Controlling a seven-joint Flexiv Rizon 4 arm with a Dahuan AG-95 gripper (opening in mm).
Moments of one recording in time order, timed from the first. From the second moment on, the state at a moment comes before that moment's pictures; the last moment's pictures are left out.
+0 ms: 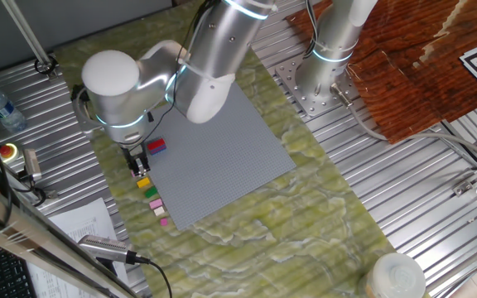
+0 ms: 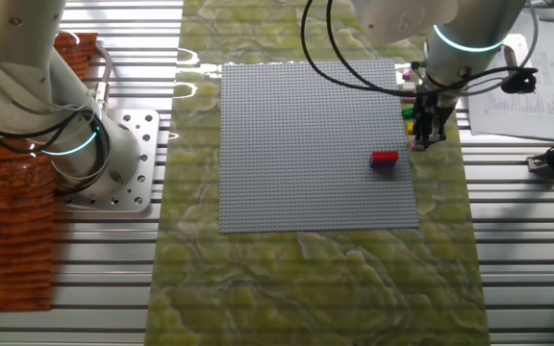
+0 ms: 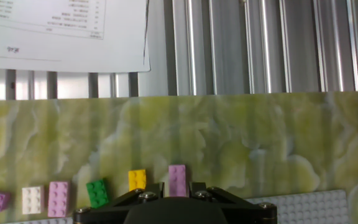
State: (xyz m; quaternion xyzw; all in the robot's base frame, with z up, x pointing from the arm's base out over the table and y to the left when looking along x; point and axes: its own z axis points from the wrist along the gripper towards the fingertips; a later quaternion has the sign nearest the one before) arm 0.640 0.037 0.023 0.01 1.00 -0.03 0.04
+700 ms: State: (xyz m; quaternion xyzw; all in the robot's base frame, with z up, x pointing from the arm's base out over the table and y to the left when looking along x) arm 0.655 0.042 0.016 0.03 1.00 -0.03 0.04
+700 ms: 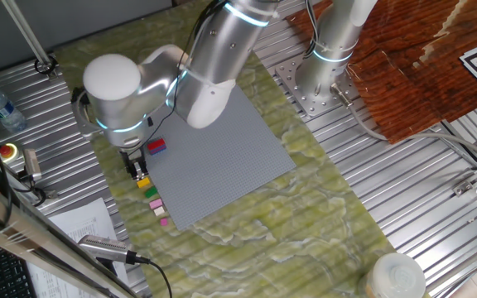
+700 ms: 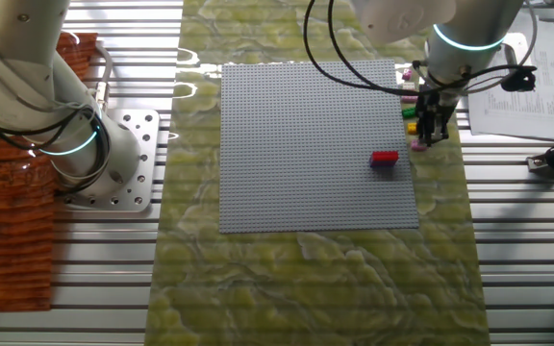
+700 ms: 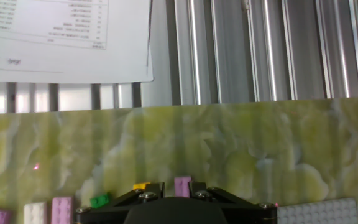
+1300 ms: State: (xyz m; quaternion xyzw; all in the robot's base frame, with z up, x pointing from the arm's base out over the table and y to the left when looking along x) arm 0.653 0.035 0.016 0.03 1.00 -0.03 0.04
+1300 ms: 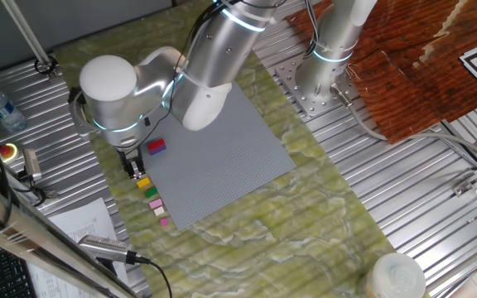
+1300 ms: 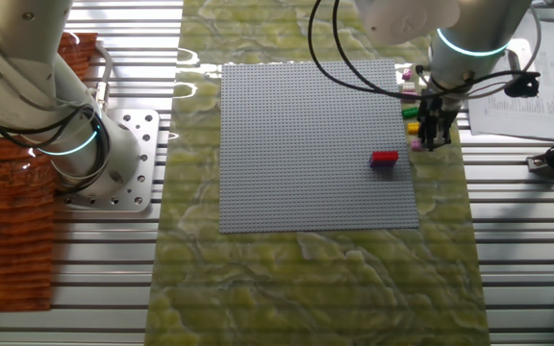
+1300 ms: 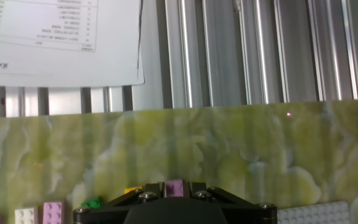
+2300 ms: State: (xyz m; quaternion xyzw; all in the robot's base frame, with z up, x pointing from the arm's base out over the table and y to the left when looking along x) arm 0.653 0.034 0.012 0.03 1.00 -0.03 0.03
